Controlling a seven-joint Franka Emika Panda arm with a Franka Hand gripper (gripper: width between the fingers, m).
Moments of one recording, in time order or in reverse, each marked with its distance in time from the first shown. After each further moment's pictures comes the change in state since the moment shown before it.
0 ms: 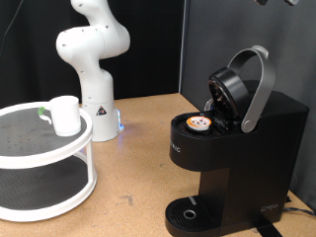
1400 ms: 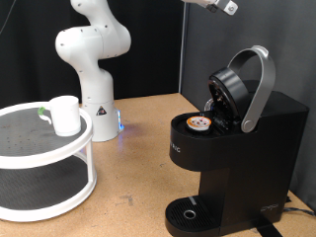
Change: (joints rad) arm -0.075 -0.043 -0.182 -0.052 -0.022 -0.093 -0.051
